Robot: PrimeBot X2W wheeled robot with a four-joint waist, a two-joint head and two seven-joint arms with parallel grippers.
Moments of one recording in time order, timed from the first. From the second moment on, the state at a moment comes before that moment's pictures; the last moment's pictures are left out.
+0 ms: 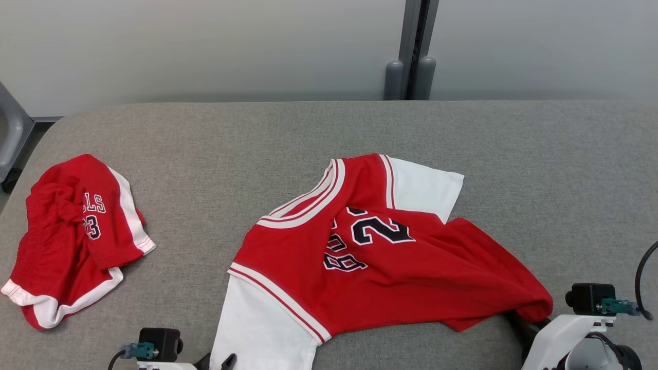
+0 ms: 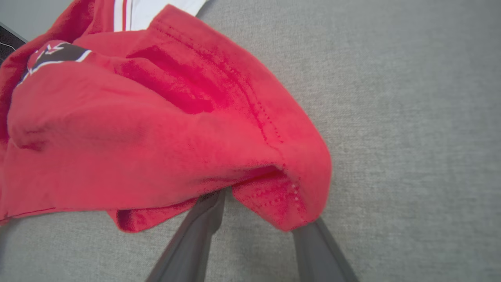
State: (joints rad) left arm 0.03 0.18 -0.23 0.37 -0.52 -0.12 0.33; right arm -0.18 -0.26 0.30 0.56 0.67 0.13 0.11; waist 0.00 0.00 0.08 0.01
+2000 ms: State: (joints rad) left arm -0.71 0.58 -0.26 0.11 -1.00 -0.13 0.68; right arm -0.71 -0.48 0.44 0.15 1.07 0.13 0.24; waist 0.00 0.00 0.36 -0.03
